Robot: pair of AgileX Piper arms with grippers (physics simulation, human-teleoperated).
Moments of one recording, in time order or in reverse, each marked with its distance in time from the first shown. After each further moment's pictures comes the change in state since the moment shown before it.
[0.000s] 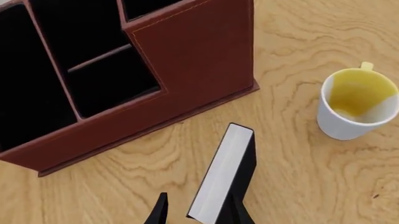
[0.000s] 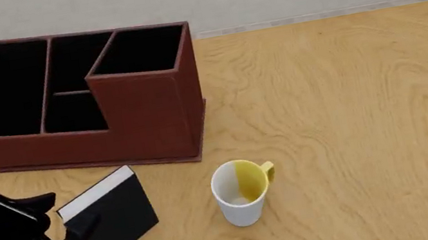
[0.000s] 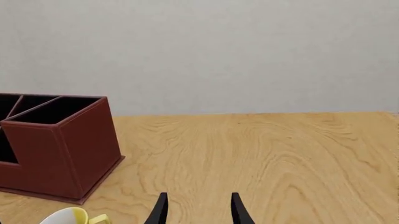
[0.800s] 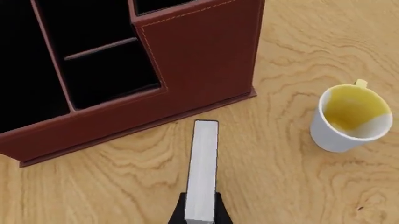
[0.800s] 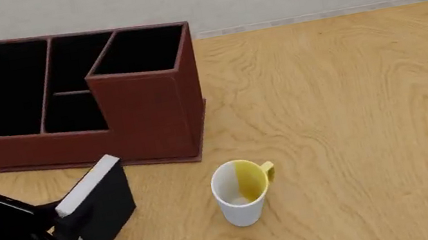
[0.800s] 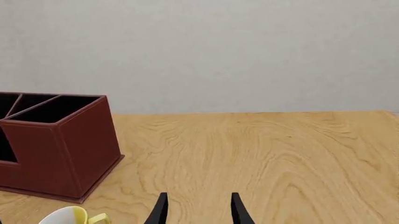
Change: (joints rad) left arm -0.016 0.018 0.004 -0.025 -0.043; right arm 0.000 0.000 0.003 0.001 -0.001
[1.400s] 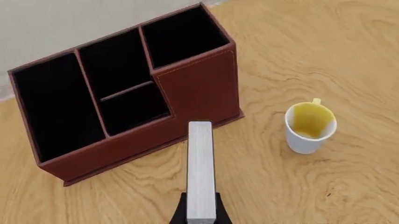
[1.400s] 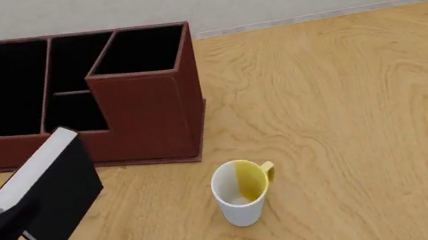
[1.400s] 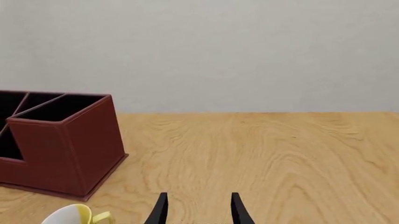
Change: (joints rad) left arm -0.038 -0.420 -0.240 0.524 -0.004; right arm 0.020 0.000 0.001 -0.001 0.001
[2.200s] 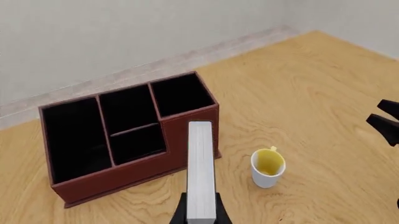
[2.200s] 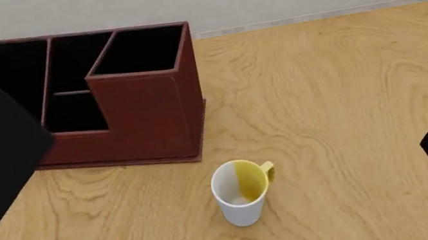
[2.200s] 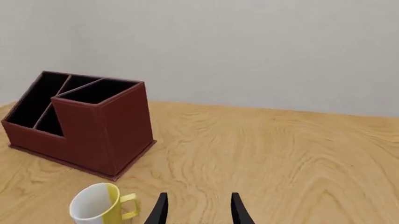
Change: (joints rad) left arm -0.088 -0.063 -0.456 0.338 -0.157; right arm 0.153 0.000 0.004 0.027 -0.019
